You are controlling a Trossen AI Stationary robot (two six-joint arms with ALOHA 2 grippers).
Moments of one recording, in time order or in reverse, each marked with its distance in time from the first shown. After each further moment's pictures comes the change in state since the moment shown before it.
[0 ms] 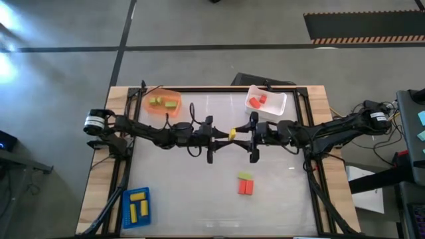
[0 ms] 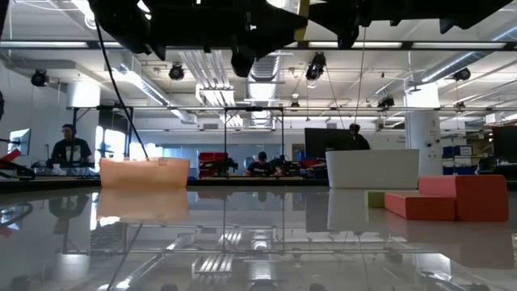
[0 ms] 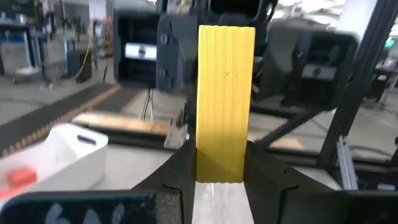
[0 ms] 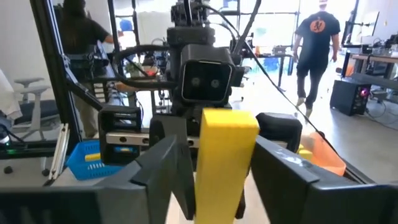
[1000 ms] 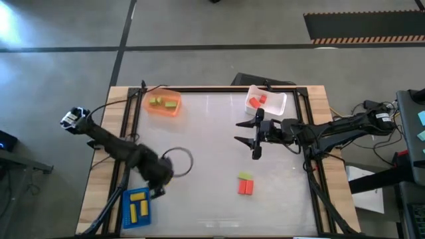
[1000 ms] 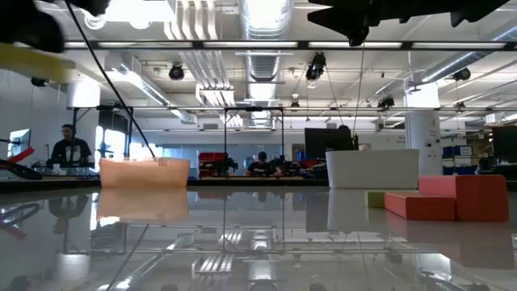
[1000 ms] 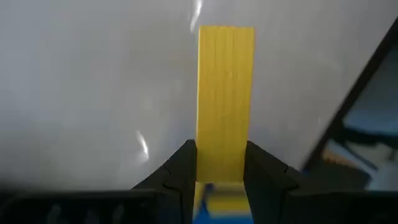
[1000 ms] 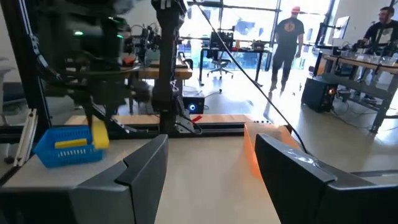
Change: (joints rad) left arm -0.462 -0.283 0.292 -2.012 0.198 -0.787; right arm -0.004 -0.090 0.001 -0.138 0.081 -0.069
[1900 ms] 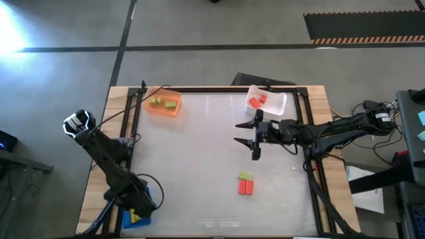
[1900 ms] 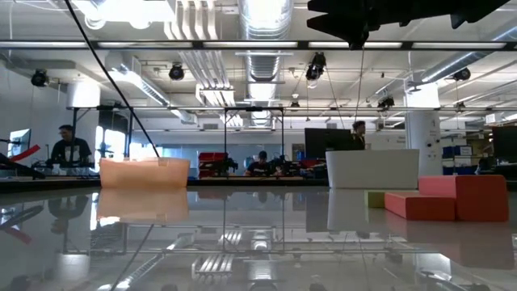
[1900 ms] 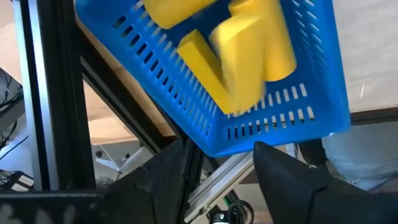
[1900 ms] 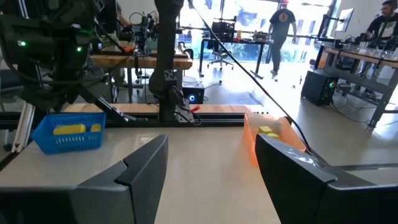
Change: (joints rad) left arm -0.378 0.073 -0.129 0.186 0.342 -1.223; right arm 0.000 0.011 0.000 -0.035 0.000 -0.008
